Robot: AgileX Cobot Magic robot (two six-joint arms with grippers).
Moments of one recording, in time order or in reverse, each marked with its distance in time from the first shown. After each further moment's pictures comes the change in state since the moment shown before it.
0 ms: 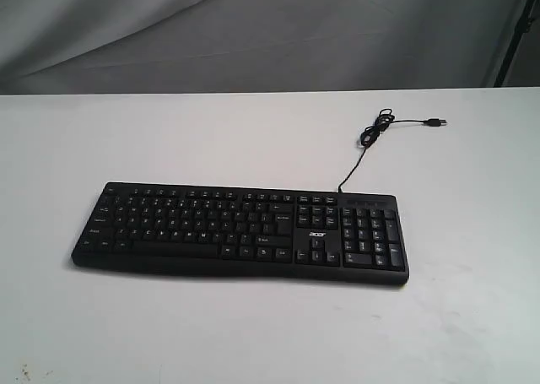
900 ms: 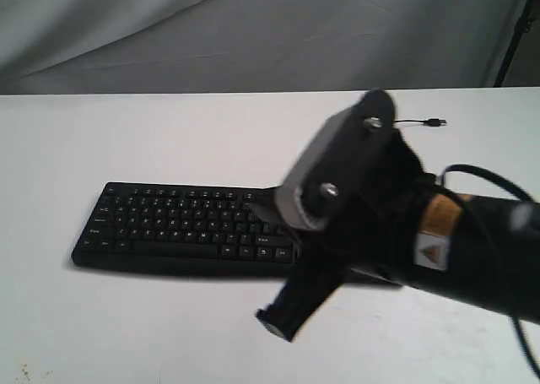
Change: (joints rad) left arm 0.000 0.000 0.000 0.000 0.000 0.000; right arm 0.654 1.216 -0.614 0.087 -0.494 0.187
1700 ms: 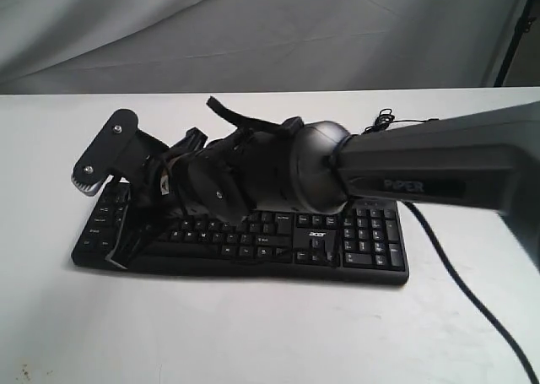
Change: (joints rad) left arm 0.000 0.000 0.000 0.000 0.000 0.000; right arm 0.012 0.896 -0.836 0.013 0.220 -0.135
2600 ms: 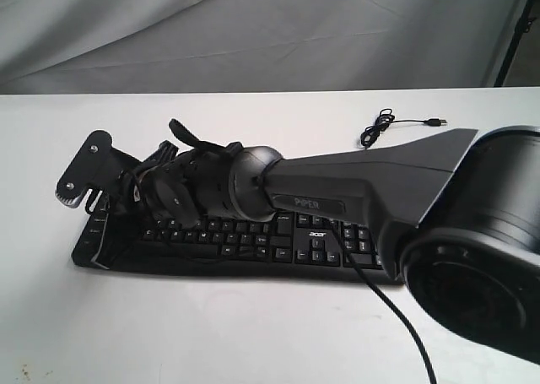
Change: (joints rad) left arm 0.000 0.000 0.000 0.000 0.000 0.000; right arm 0.000 0.253 -0.286 0.039 0.052 -0.077
